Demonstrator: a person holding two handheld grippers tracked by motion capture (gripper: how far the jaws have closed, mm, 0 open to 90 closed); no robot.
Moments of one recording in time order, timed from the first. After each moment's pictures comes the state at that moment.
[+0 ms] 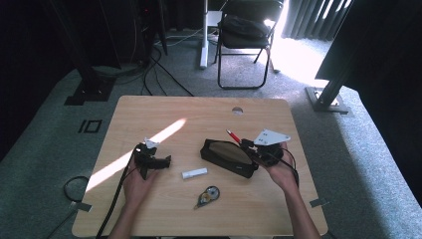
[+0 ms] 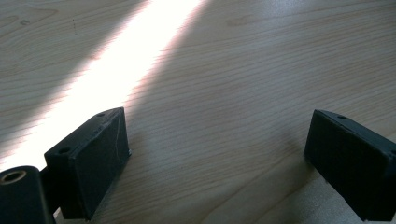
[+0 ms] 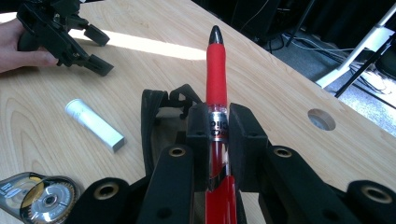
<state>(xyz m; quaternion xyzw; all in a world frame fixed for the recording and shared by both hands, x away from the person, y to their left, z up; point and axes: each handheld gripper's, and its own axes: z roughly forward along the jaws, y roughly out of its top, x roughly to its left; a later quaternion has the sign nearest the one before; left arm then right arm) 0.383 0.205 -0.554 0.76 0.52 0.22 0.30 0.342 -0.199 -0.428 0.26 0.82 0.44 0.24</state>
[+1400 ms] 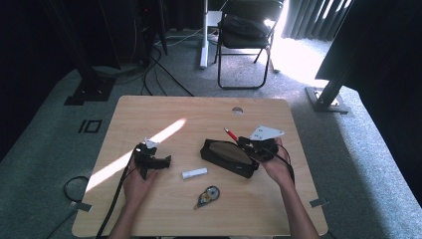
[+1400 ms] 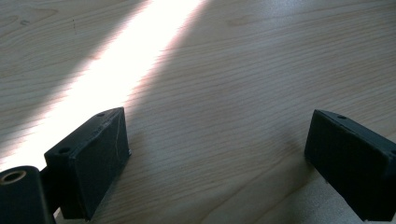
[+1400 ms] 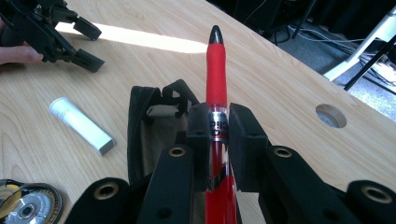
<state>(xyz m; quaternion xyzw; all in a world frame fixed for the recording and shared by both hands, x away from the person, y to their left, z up) 0.383 0.205 -0.554 0.76 0.53 0.22 0.30 0.365 -0.192 -0.442 0.26 0.83 0.44 0.22</state>
